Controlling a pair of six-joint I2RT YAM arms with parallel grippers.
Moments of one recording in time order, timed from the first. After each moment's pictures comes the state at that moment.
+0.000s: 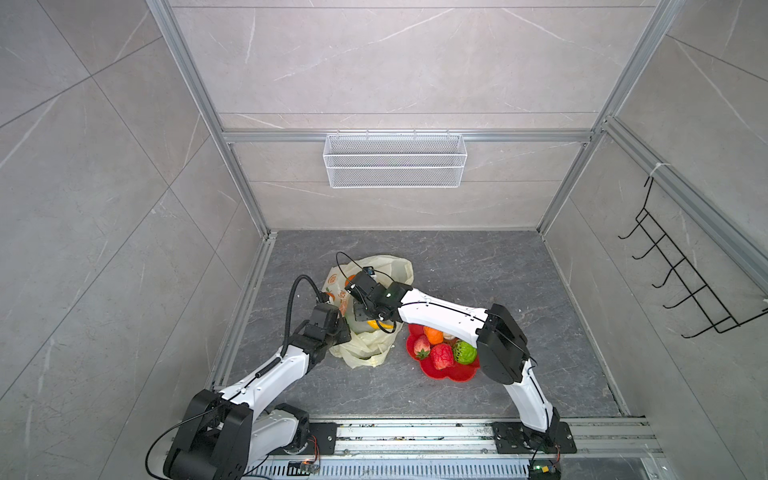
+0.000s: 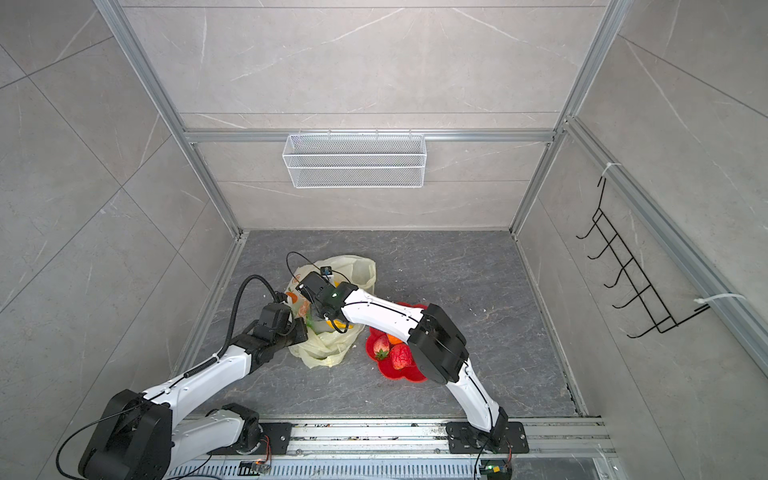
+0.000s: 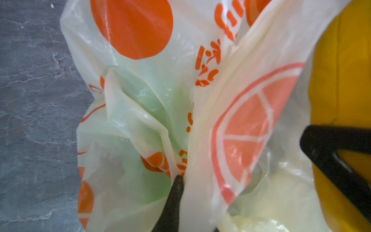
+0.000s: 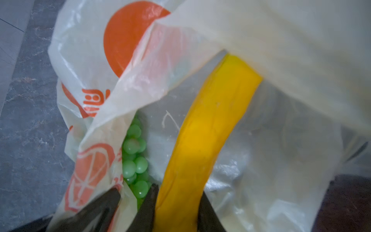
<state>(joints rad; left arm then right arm) -0.39 1.15 0.49 -0.20 -0.06 -0.55 1.00 2.15 1.82 -0.68 0.22 0.71</state>
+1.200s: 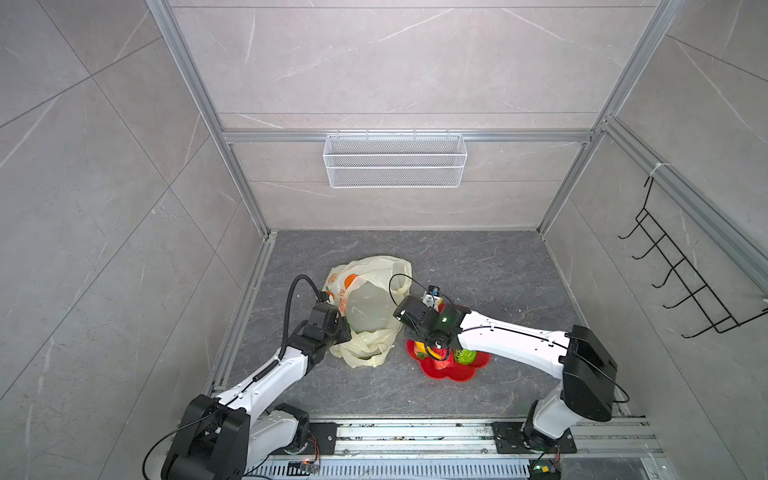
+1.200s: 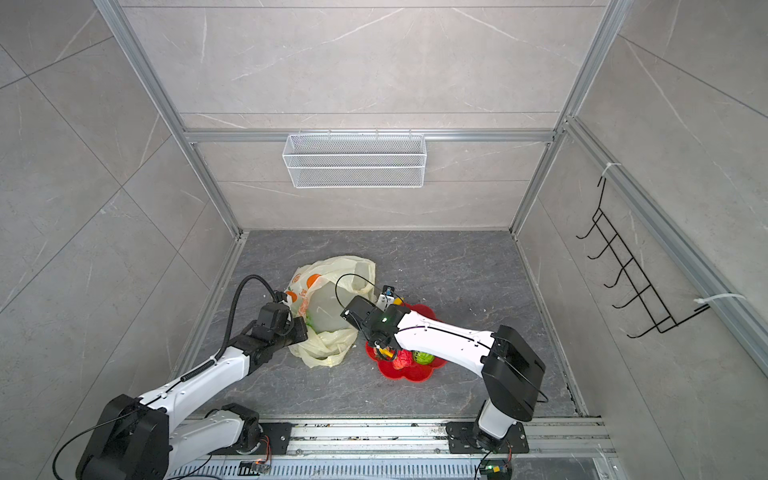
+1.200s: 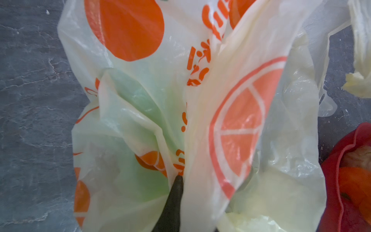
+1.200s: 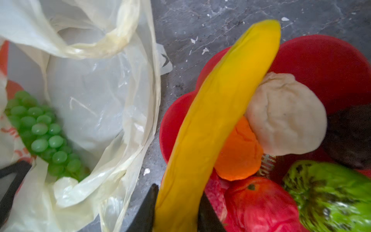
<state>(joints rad) -0.39 1.12 0.49 -0.20 -0.04 -0.55 0.98 1.67 1.24 -0.73 0.38 1.14</state>
